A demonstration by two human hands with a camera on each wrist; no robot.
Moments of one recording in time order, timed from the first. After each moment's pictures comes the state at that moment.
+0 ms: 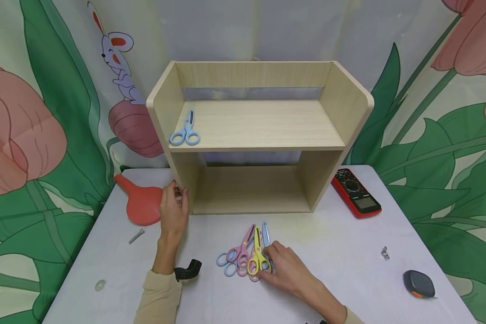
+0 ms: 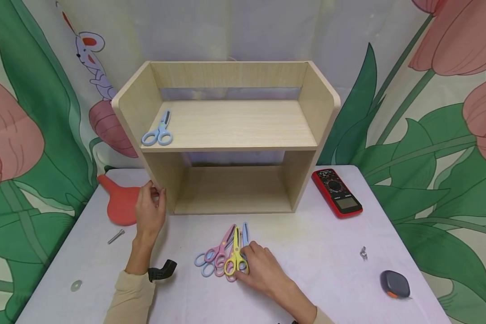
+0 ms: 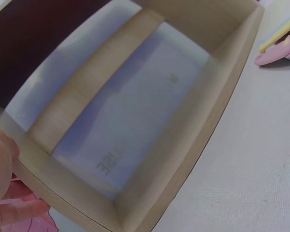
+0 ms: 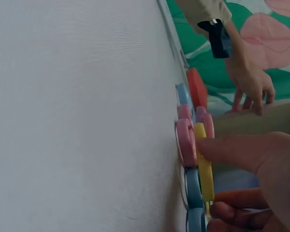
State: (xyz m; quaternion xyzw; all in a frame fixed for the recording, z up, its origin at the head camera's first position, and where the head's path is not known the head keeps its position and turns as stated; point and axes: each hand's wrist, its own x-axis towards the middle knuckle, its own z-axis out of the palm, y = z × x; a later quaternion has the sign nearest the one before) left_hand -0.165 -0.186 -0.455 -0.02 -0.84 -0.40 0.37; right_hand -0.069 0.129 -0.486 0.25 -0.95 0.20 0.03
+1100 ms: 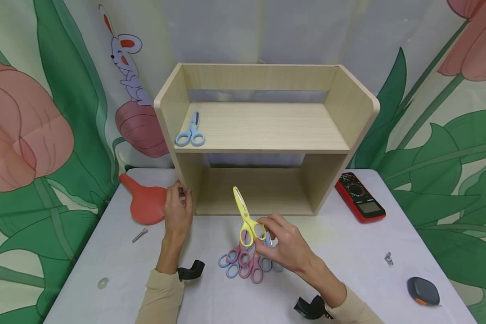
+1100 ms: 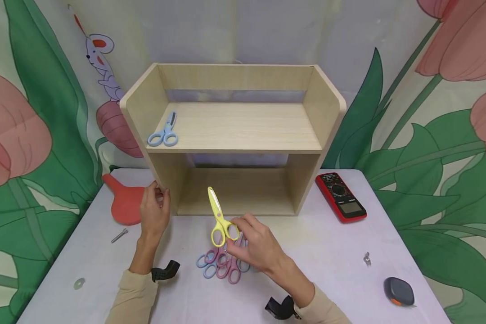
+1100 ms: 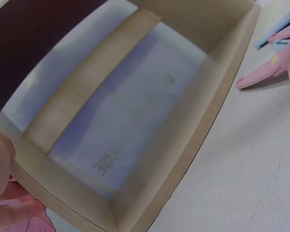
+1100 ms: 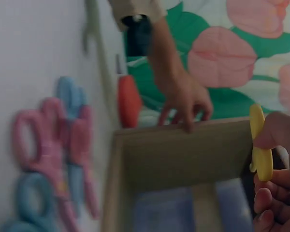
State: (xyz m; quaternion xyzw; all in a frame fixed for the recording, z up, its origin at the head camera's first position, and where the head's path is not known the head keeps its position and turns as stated) left_hand -0.167 -0.186 -0.460 -0.02 -0.84 -0.38 0.40; right_hand -0.106 0.111 -0.415 0.38 -0.83 0.33 0.25
